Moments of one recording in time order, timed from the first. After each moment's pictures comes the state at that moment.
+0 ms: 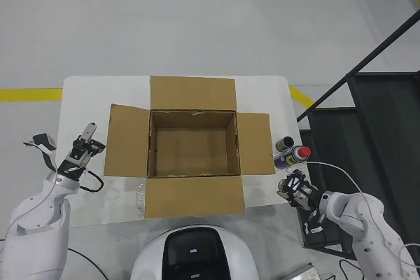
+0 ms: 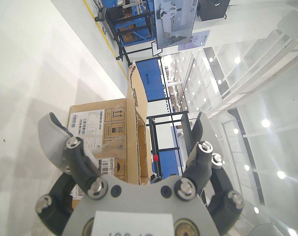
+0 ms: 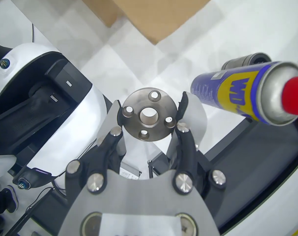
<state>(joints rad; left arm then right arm) 1.45 -1.22 -1.69 -1.52 -0.12 -0.33 -0.58 -1.86 -1.05 1.77 -1.80 -1.27 -0.80 0.50</state>
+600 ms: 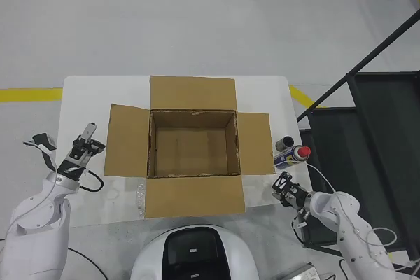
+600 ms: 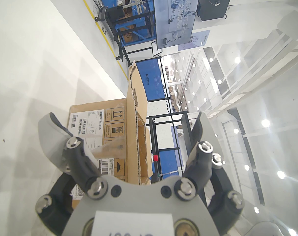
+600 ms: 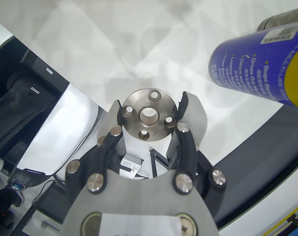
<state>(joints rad) 1.45 -1.22 -1.69 -1.52 -0.12 -0.33 -0.58 -1.71 -1.06 1.59 -1.55 -1.42 -0.68 0.42</state>
